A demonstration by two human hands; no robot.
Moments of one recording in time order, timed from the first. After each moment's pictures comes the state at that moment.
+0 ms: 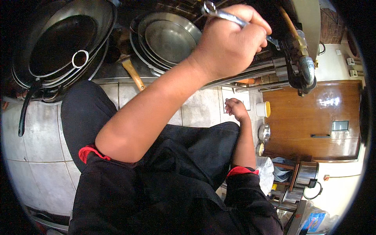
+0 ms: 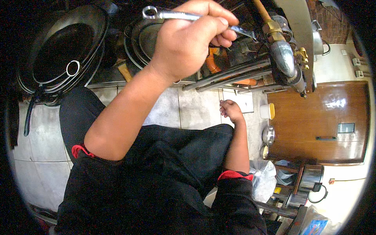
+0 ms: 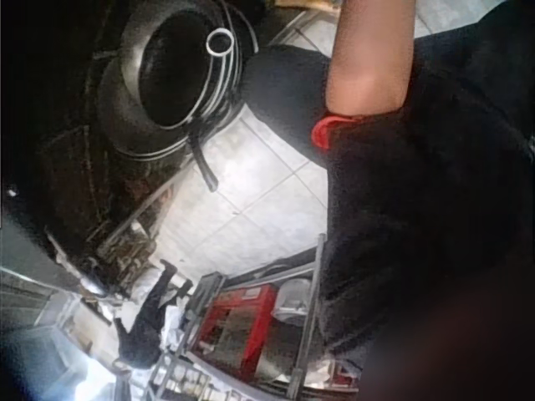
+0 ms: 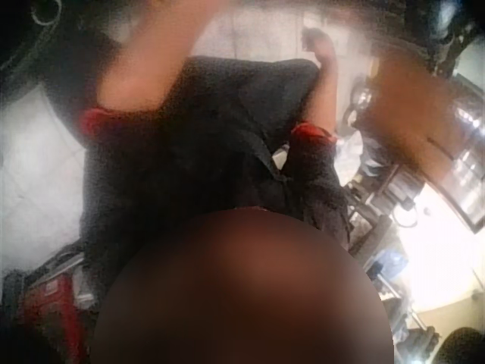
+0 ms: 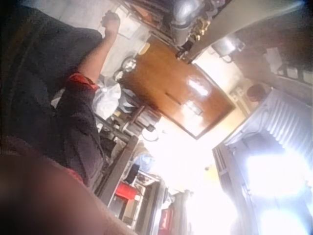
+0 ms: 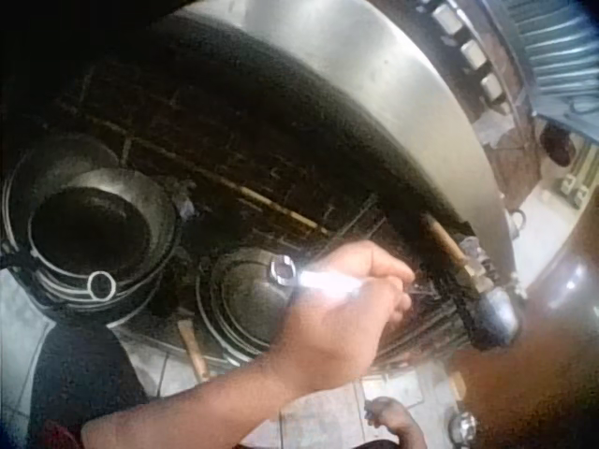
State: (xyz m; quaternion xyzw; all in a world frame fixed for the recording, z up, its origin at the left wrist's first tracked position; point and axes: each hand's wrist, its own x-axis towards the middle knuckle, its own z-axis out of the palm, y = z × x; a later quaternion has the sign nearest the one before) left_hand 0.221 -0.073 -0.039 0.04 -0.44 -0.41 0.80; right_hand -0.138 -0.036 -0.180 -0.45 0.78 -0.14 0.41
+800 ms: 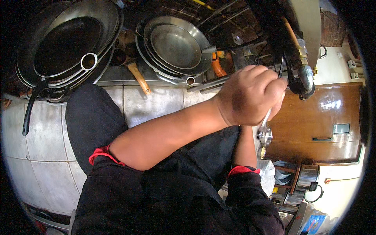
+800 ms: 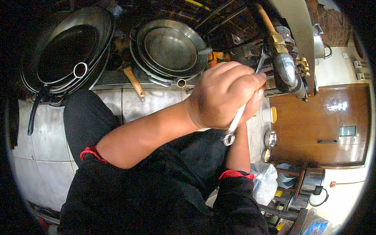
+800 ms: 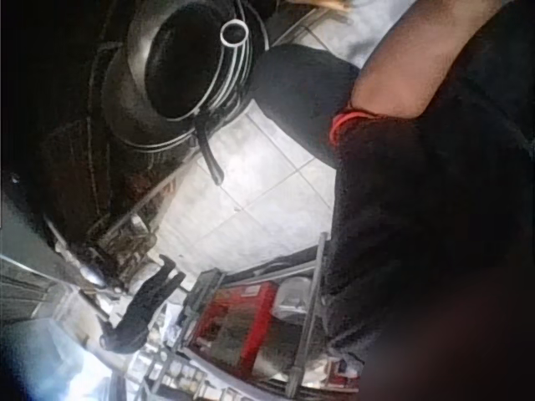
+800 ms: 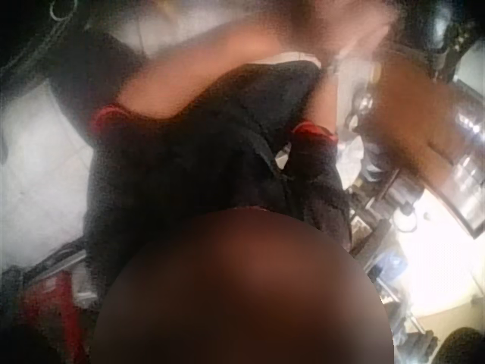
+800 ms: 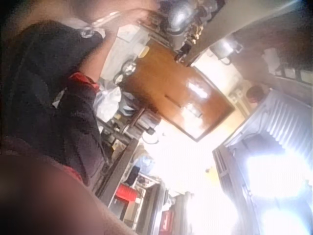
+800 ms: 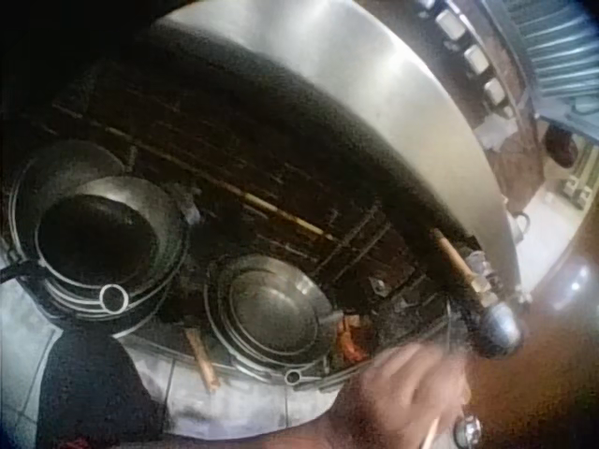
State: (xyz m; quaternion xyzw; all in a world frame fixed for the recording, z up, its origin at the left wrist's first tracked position) left_hand 0.175 -0.030 -0.044 0.13 -0.53 -0.07 0.84; right_hand -0.142 -0.042 -0.176 -0.61 0.71 -0.13 0.32
